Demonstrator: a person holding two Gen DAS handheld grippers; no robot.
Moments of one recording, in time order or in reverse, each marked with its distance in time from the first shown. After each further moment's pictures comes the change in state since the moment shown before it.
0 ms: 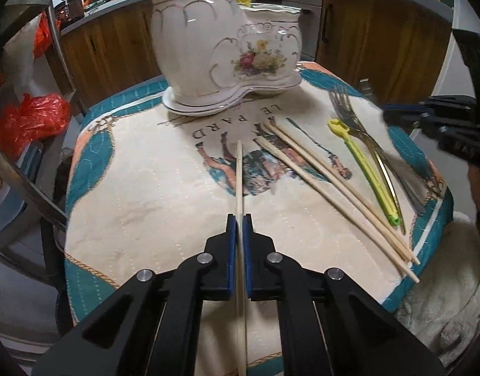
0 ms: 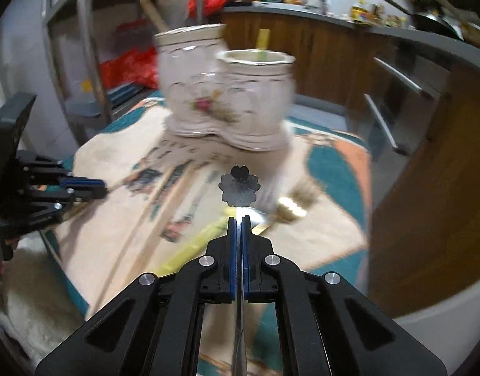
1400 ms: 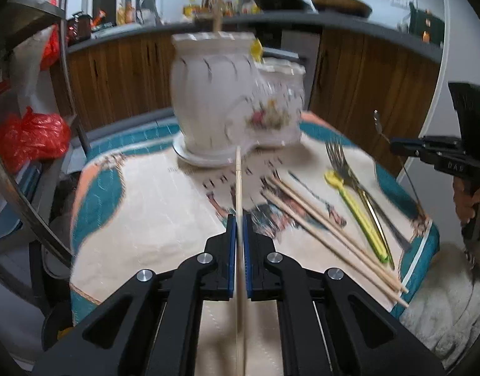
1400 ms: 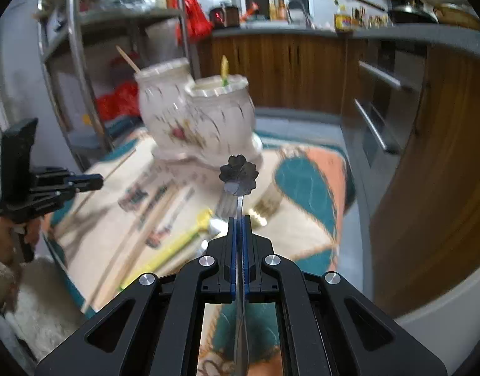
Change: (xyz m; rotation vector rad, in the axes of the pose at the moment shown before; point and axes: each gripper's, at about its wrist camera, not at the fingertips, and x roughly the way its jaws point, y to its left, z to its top) left arm -0.020 0.025 0.006 -0.047 -0.232 -0.071; right arm -0.023 -0.032 -0.006 0.067 -0.142 0.063
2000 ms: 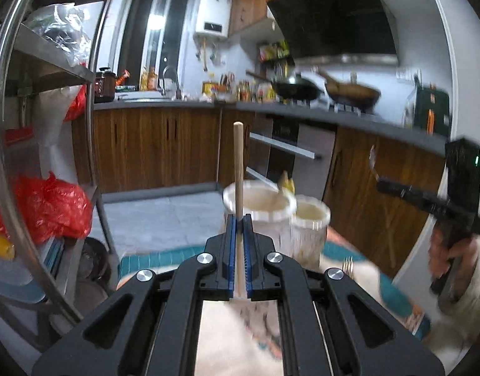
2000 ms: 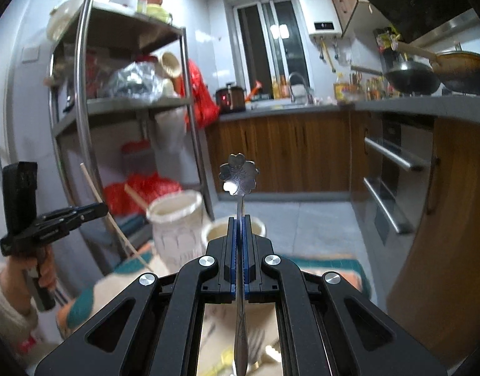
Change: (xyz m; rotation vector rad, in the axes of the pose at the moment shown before) left arm -0.050 0.038 0.095 -0.067 -0.371 0.025; right arm -0.004 0.003 0.097 0.046 -0.383 0.050
